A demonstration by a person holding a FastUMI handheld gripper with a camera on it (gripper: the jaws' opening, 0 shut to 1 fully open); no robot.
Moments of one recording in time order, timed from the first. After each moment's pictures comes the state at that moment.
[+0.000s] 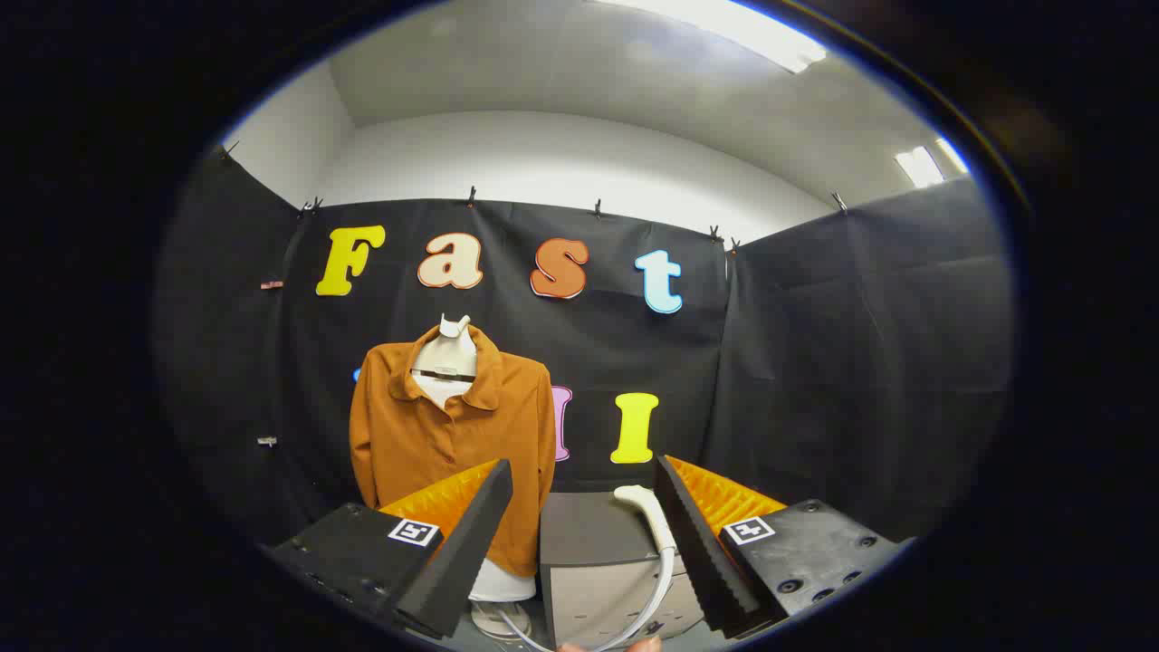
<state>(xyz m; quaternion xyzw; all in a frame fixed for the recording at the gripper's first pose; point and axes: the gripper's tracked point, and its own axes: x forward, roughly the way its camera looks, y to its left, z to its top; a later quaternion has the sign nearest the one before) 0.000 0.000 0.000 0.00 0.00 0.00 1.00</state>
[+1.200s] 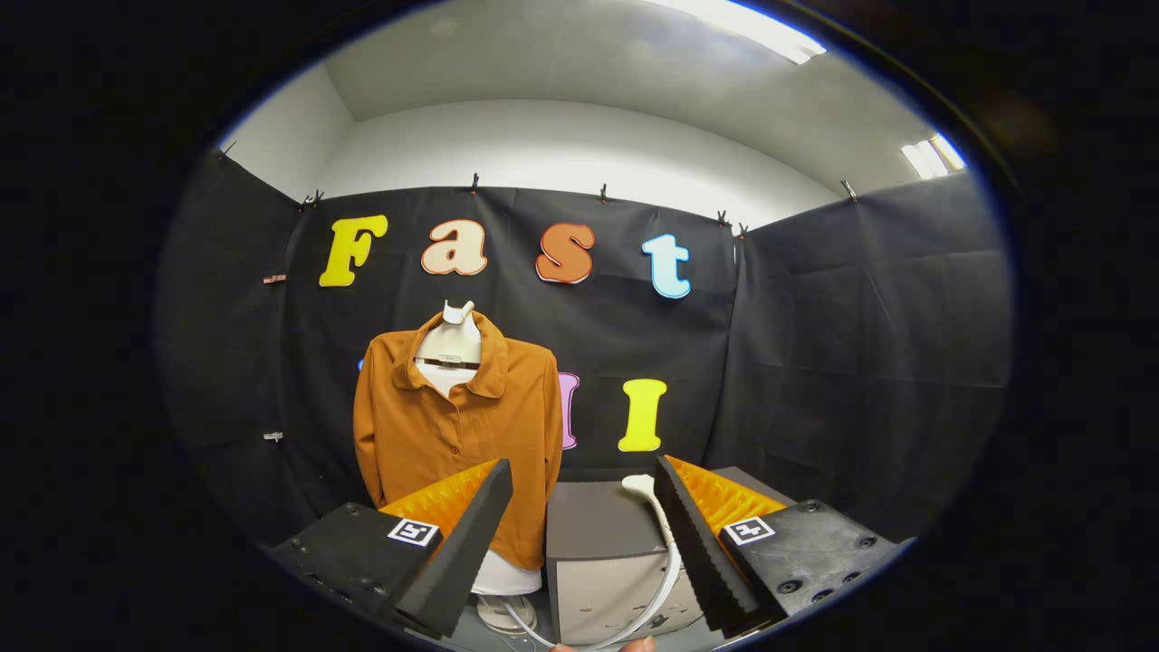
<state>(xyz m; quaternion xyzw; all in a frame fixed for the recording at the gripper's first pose) 0.023 0.002 -0.020 0.02 0.04 0.02 1.00</state>
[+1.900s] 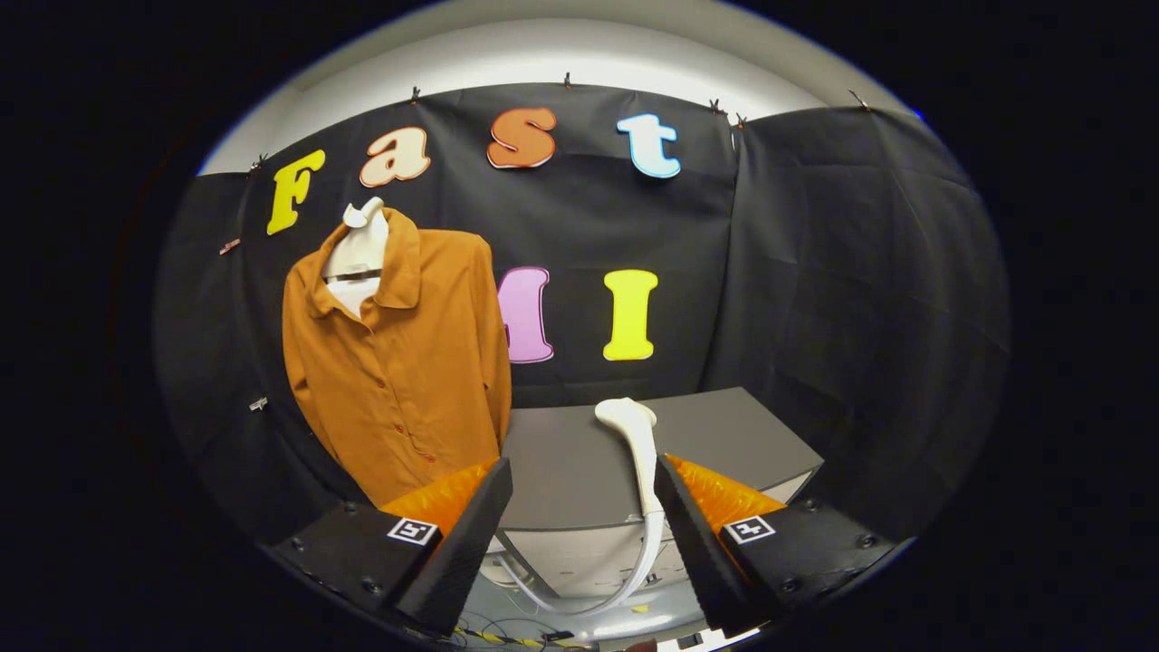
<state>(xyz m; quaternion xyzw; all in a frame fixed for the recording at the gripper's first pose) 0.156 -0.081 -0.142 0.05 0.23 0.02 0.97</state>
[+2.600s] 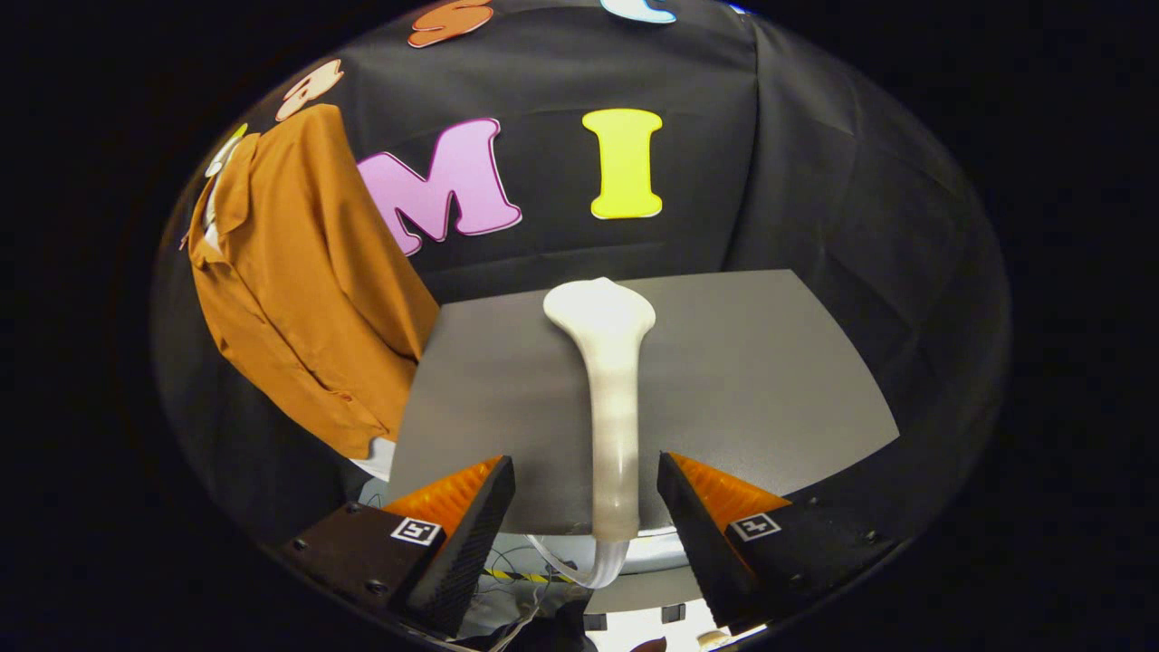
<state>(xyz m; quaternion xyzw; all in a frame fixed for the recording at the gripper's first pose) 0.271 -0.133 -0.336 0.06 0.47 0.05 0.88</state>
